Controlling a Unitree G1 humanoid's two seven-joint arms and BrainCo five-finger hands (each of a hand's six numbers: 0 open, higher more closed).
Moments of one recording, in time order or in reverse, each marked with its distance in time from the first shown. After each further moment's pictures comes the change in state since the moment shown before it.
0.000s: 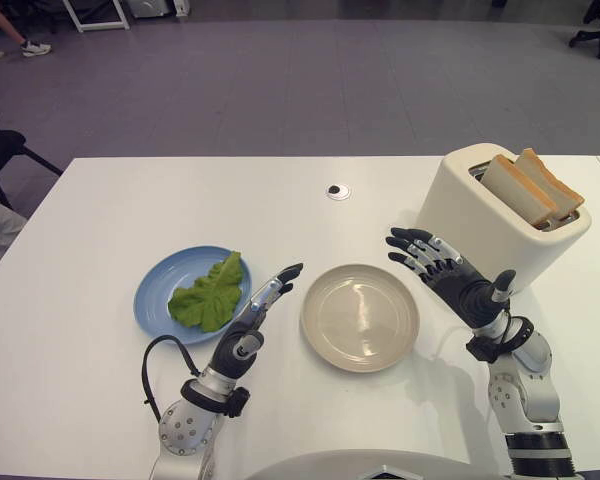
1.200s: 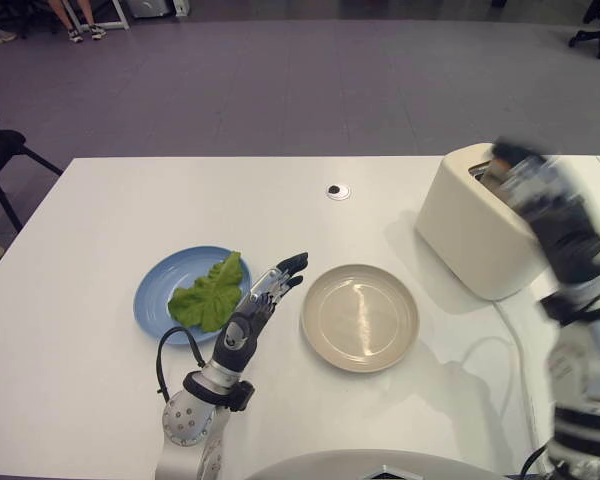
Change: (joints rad) left arm -0.036 -0.020 -0.029 -0.022 -0.161 0.066 -0.069; right arm -0.258 -0.256 -0.381 -0.043 -0.185 -0.089 -0.268
